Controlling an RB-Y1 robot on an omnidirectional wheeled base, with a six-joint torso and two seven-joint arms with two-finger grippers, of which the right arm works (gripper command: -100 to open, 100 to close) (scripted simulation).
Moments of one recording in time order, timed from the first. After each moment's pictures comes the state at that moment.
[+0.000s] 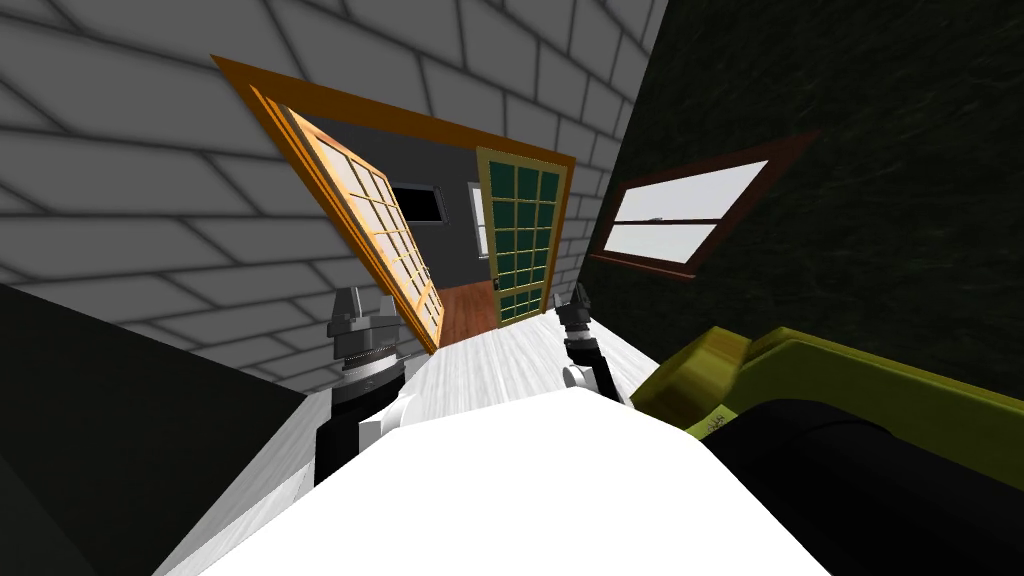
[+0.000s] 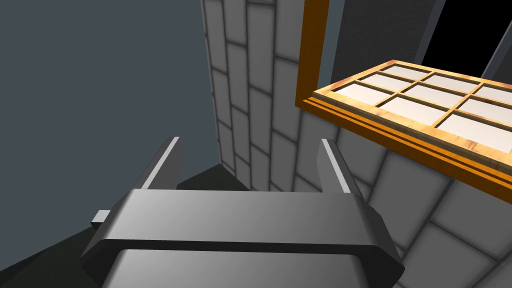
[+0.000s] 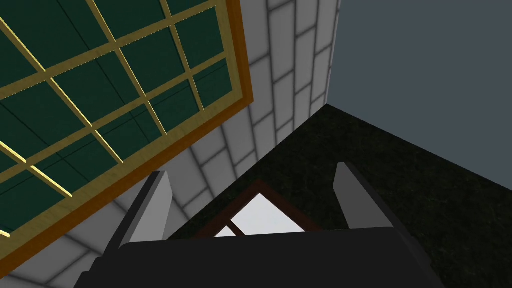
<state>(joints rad) 0.44 -0.03 0.05 -2.21 -0.07 -0.42 -0.30</state>
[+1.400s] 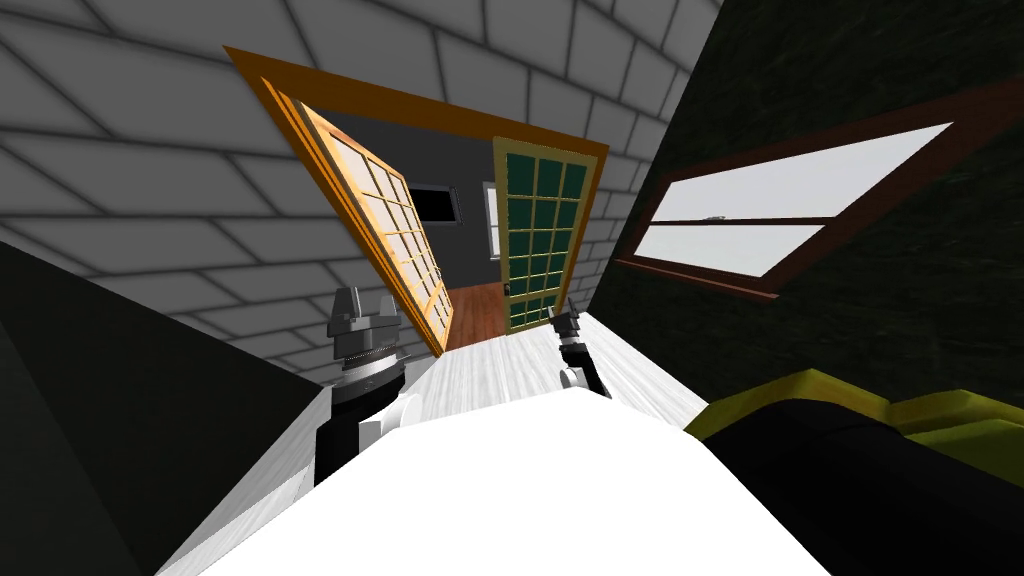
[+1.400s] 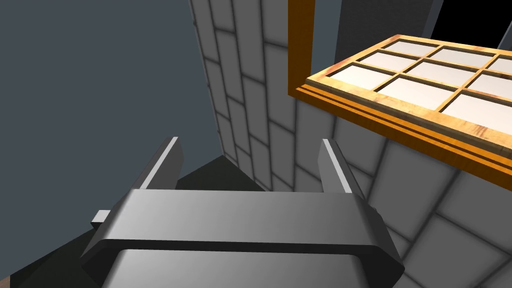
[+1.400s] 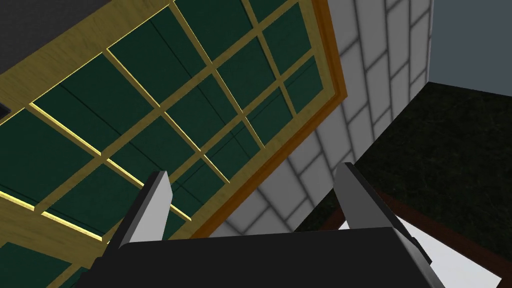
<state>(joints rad) 0.36 -0.08 0.03 -1.93 -0.10 -0.50 -0.54</state>
